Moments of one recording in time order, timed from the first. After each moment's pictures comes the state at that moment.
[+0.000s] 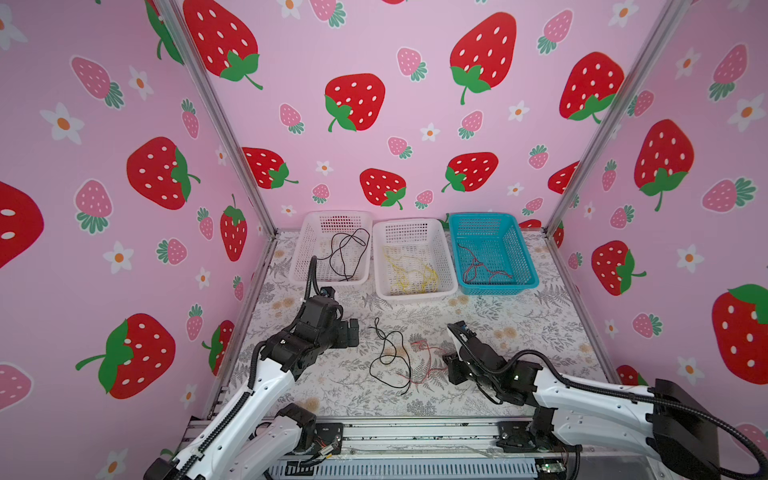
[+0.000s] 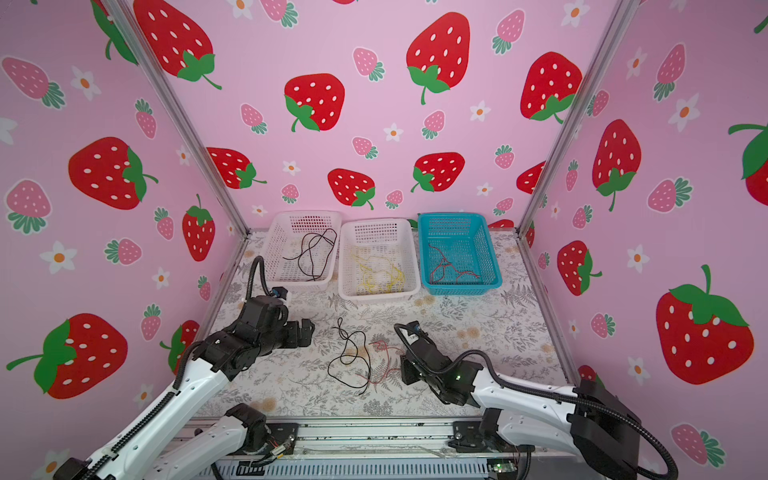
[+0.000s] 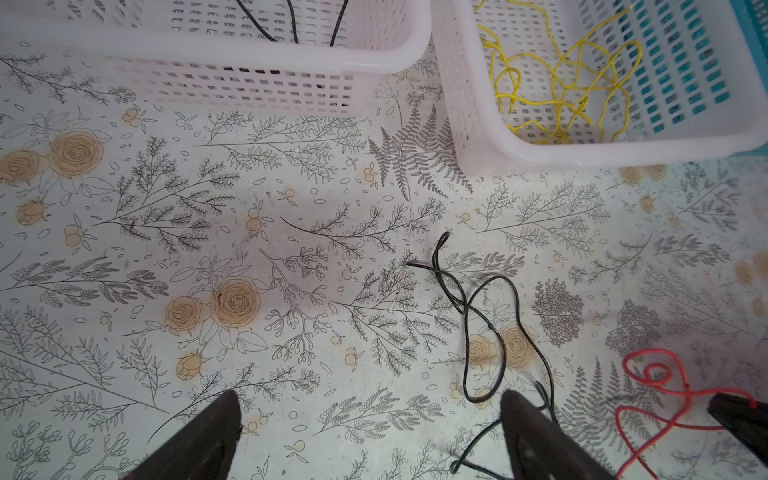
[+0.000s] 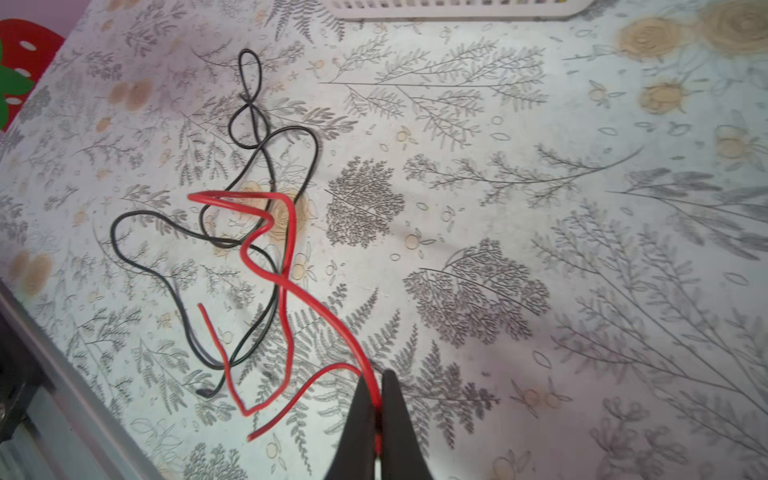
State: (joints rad) left arm -0.41 0.88 0.76 -0.76 -0.09 -0.37; right arm 1.12 1.04 0.41 -0.14 0.20 0.59
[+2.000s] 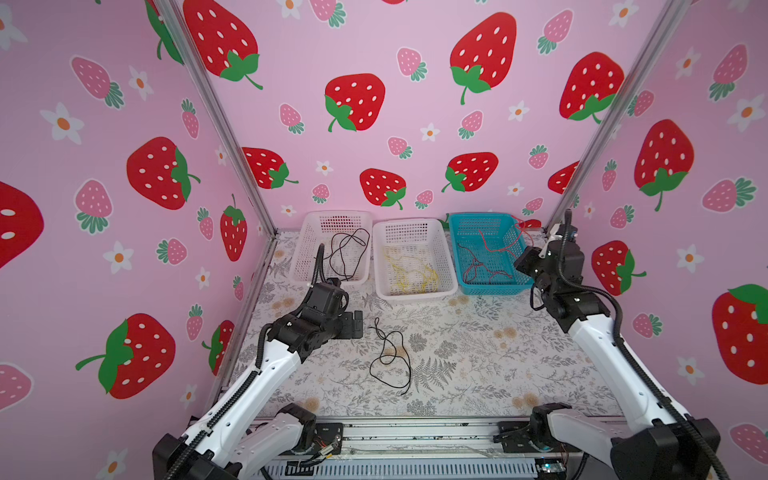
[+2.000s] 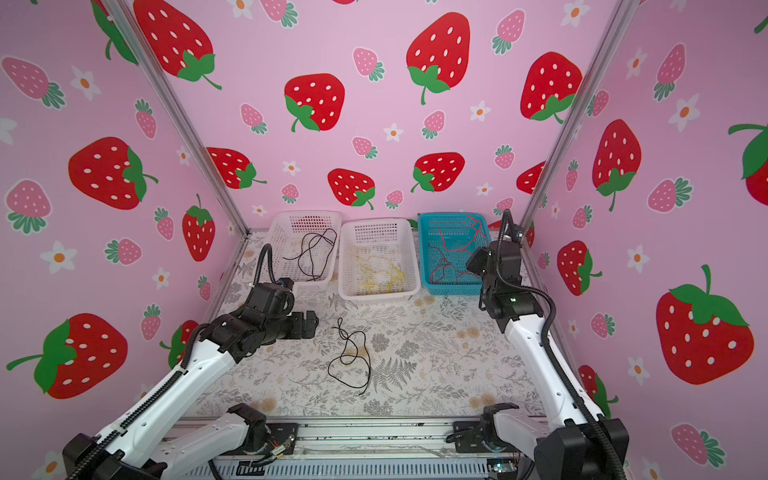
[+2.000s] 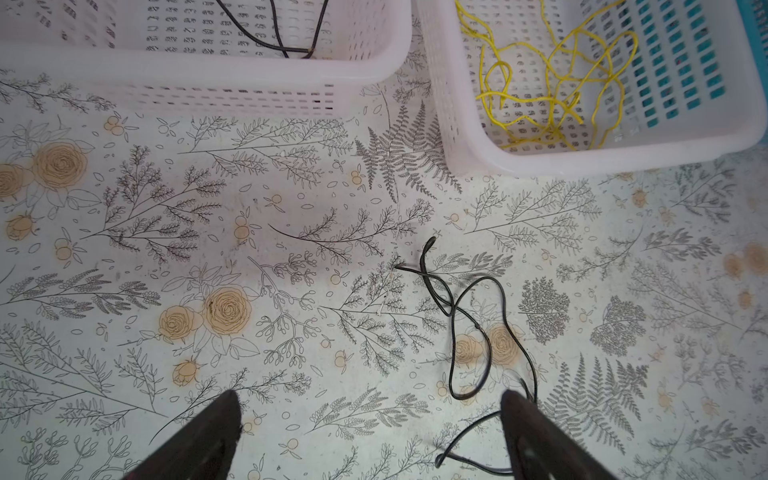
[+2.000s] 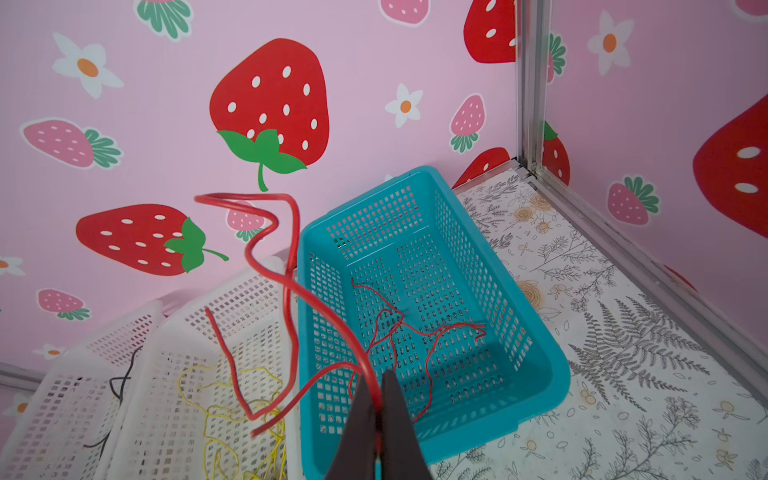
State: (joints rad) left arm -0.41 1.01 0.89 -0.83 -0.07 -0.36; right arm 0.24 1.16 1.05 -0.24 0.22 0.49
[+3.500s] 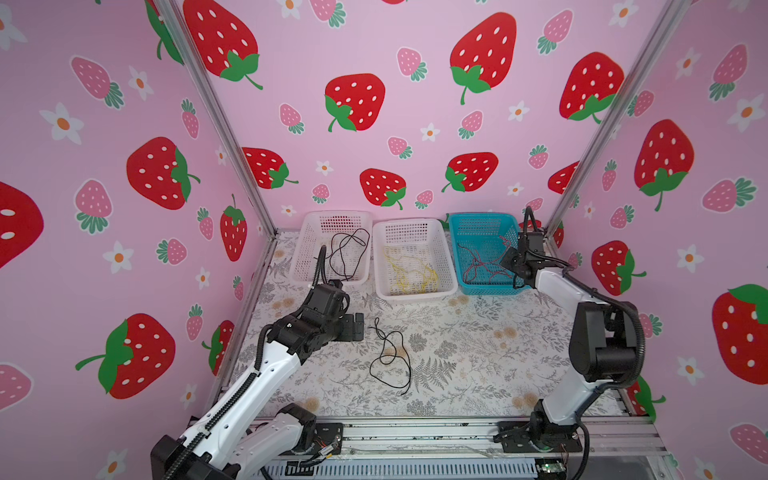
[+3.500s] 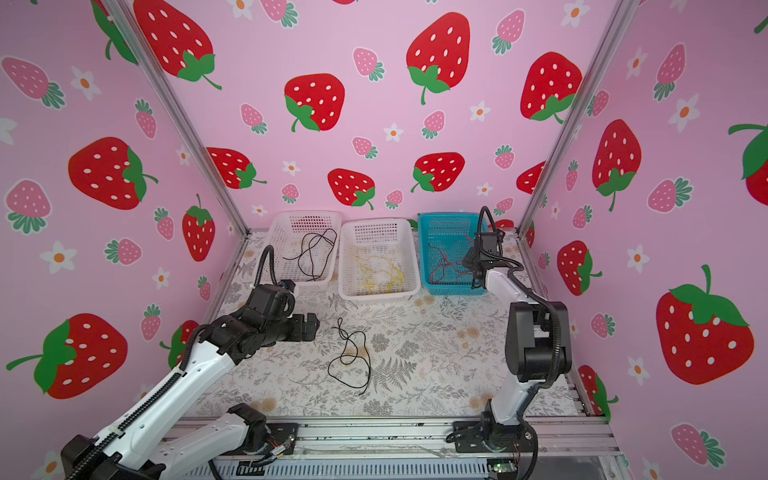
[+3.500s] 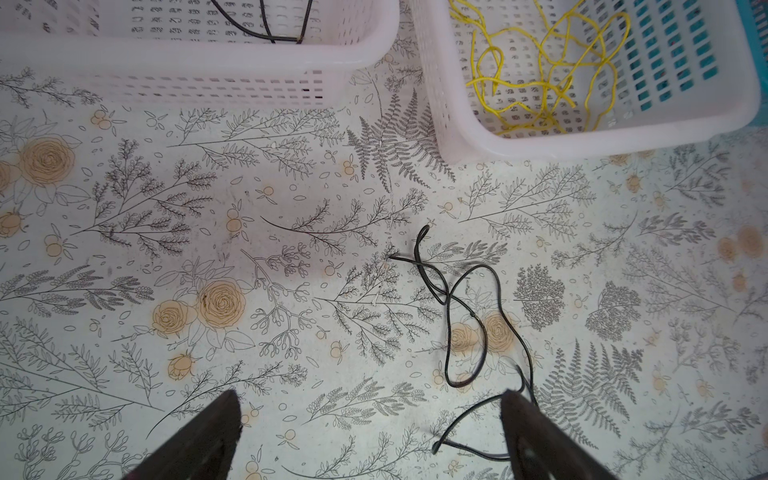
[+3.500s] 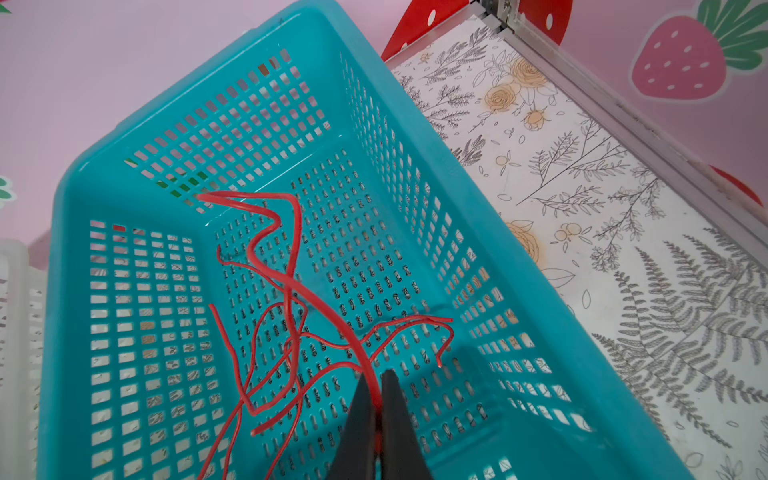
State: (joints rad) left arm -0.43 1.00 0.89 -0.84 -0.06 -0.36; right arm 0.14 1.75 1.23 -0.20 0.19 0.52
